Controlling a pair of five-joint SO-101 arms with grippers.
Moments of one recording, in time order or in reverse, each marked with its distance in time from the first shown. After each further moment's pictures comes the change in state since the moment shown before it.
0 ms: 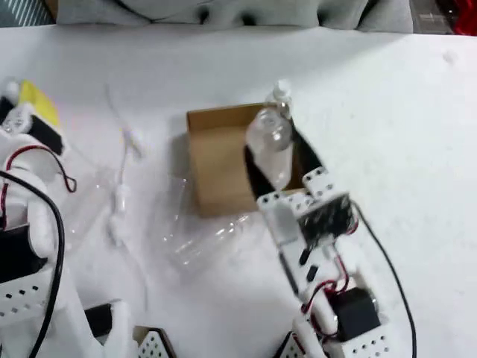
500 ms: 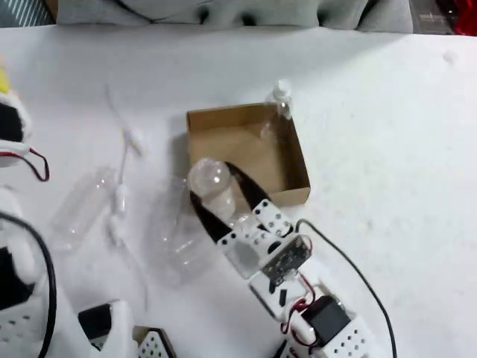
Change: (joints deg) left arm -1.0 0.0 -12.4 -15.9 4.2; right arm -15.7 -11.5 22.3 -12.7 -0.1
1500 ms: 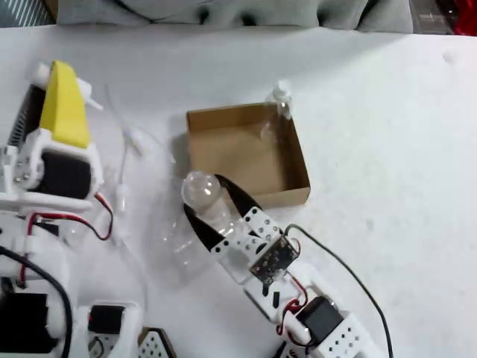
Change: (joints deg) left arm 19.4 -17.7 18.9 3.2 12.5; right arm -1.4 -0.5 5.1 0.1 0.0
